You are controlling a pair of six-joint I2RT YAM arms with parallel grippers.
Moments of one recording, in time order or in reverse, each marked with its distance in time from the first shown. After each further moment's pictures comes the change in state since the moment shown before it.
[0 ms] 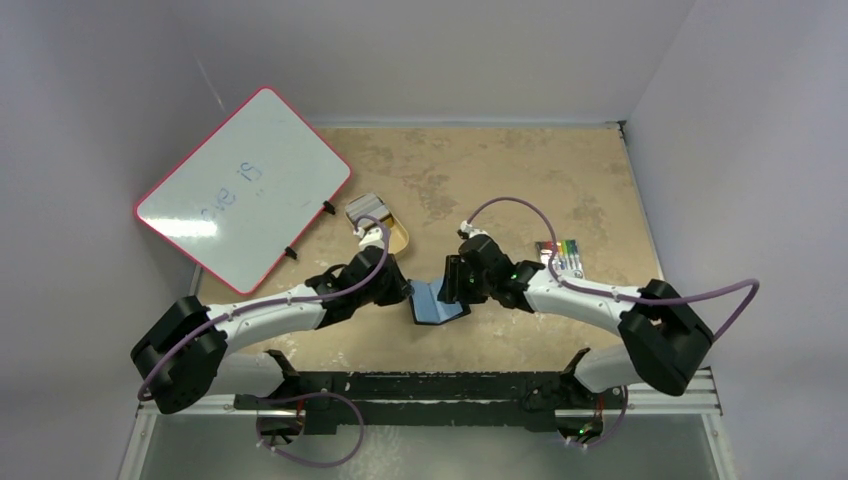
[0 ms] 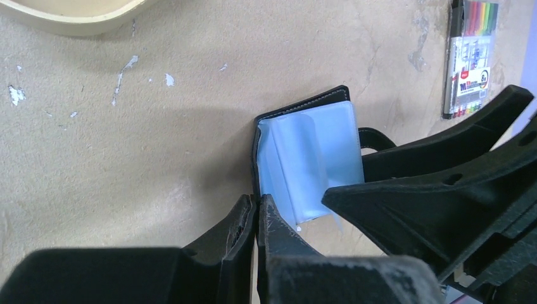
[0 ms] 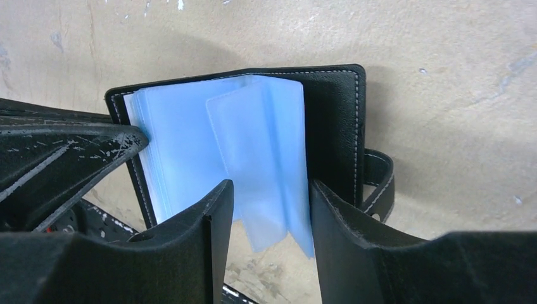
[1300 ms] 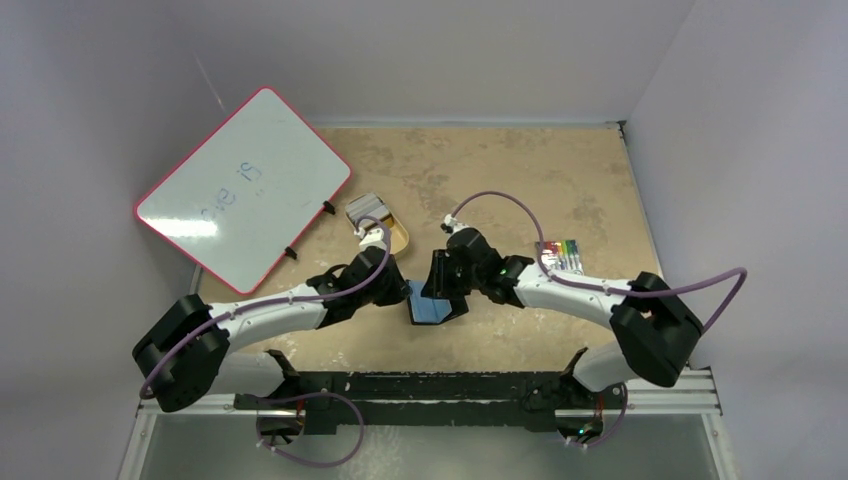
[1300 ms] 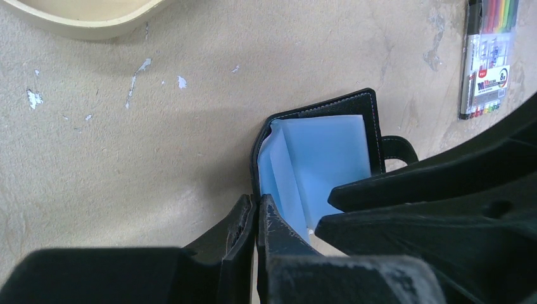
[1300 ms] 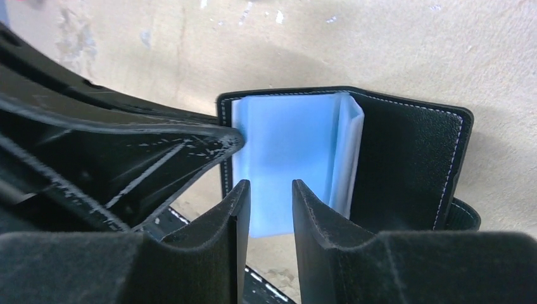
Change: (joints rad) left arm 0.000 0.011 0.000 -0.012 -0.022 0.032; right arm 0.040 0.035 0.084 0.056 -0.081 0.034
